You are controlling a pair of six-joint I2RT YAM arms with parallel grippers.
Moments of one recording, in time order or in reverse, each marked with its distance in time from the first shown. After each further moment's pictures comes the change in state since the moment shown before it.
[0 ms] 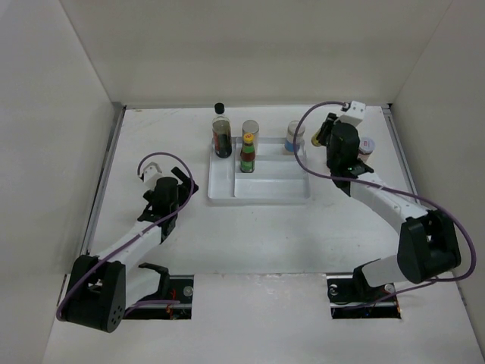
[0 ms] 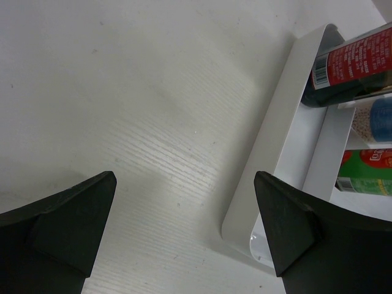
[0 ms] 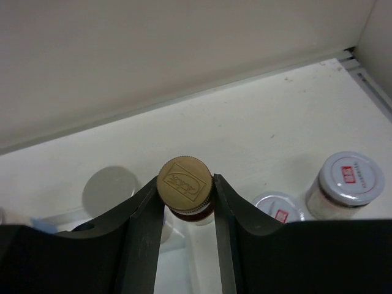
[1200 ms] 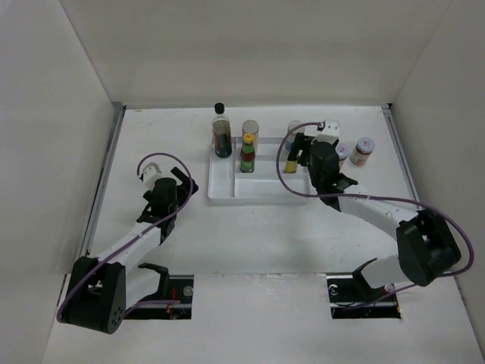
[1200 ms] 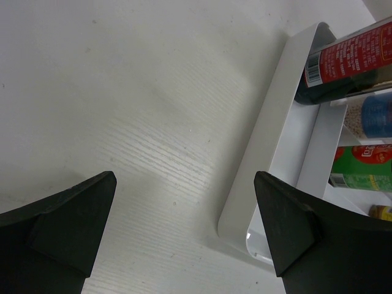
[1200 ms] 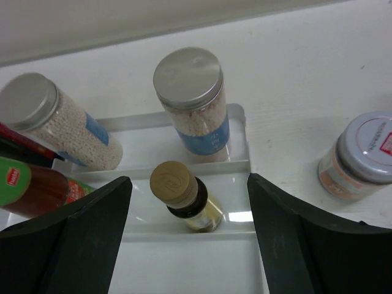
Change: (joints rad) left arm 0.013 -0.010 -0.013 0.022 0.035 0.000; right arm 0.216 0.013 -0.141 0.012 -0.004 0.083
